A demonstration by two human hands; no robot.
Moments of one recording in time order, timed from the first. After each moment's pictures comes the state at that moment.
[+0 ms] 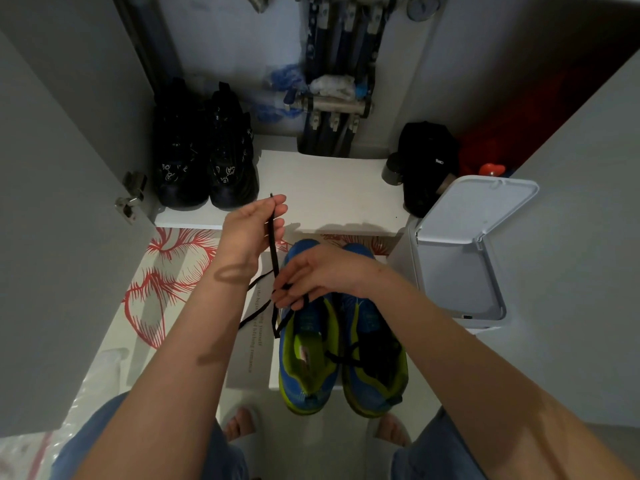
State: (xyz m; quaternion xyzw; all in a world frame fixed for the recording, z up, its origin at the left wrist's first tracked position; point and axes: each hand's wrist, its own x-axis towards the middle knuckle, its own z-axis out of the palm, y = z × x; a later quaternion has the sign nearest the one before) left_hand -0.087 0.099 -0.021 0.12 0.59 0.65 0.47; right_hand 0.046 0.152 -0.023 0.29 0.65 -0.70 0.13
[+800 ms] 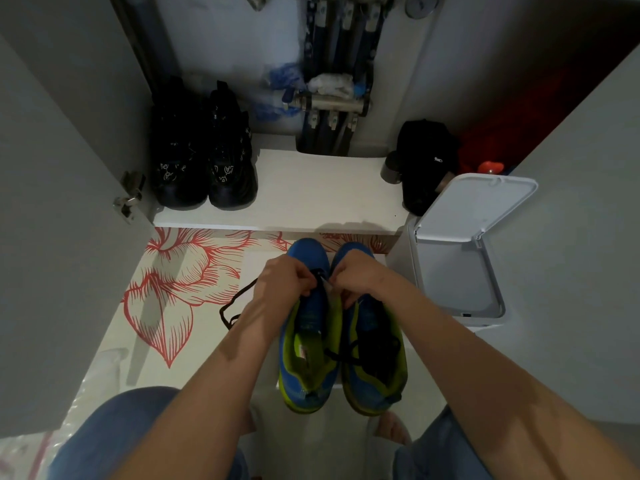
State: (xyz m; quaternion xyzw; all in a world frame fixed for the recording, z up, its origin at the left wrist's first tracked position) left_hand -0.047 0.085 -0.074 0.41 0.80 0.24 0.36; right_hand 0.069 0.172 -0.057 0.48 0.74 -0.45 0.16
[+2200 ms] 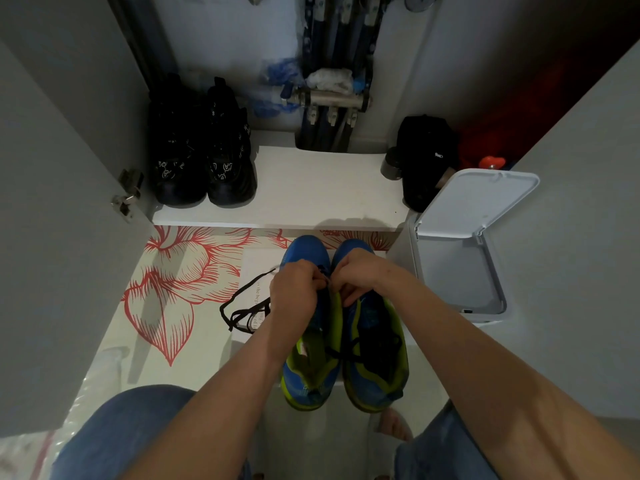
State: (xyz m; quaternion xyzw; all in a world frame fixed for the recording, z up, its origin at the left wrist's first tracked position) left_hand -0.020 0.089 -0.087 0.45 0.84 0.16 0.26; right_hand 0.070 0.179 -0.060 0.53 0.64 -0.54 0.15
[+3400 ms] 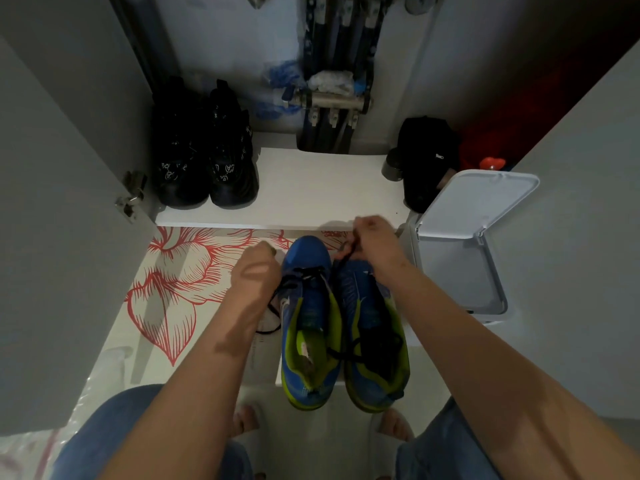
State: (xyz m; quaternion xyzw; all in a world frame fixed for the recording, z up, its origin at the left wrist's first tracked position) left_hand -0.079 0.091 -0.064 0.34 0.87 0.14 0.32; right_hand 0.067 0.190 -0.049 0.52 0.50 -0.64 -0.26
